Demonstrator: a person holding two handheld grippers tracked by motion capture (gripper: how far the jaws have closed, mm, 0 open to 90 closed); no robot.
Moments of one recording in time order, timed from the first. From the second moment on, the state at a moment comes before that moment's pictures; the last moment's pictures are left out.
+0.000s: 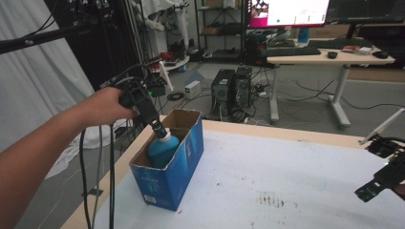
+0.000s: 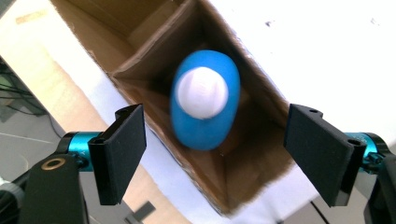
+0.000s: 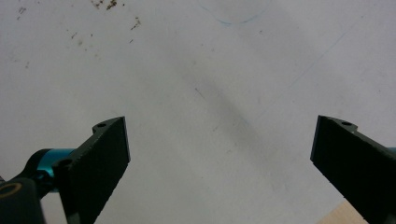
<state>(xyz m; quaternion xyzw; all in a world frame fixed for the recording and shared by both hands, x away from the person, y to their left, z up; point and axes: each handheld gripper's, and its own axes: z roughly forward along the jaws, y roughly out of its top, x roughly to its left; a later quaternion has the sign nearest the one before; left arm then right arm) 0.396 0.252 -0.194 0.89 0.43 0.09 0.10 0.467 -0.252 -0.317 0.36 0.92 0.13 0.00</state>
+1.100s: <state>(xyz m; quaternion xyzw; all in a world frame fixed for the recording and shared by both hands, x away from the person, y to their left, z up) 0.376 0.115 -0.177 0.92 0.36 0.11 0.12 0.439 -0.251 -0.300 0.35 0.92 0.17 0.02</state>
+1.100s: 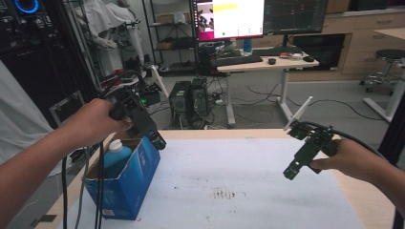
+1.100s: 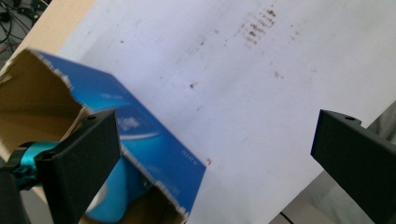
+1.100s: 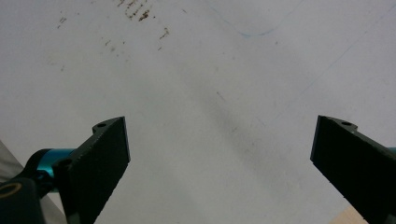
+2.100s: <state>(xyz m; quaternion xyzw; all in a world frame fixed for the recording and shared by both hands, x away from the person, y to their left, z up) 0.409 0.050 -0.270 0.90 0.41 0.08 0.07 0.435 -0.237 -0.311 0.33 0.93 0.17 0.01</state>
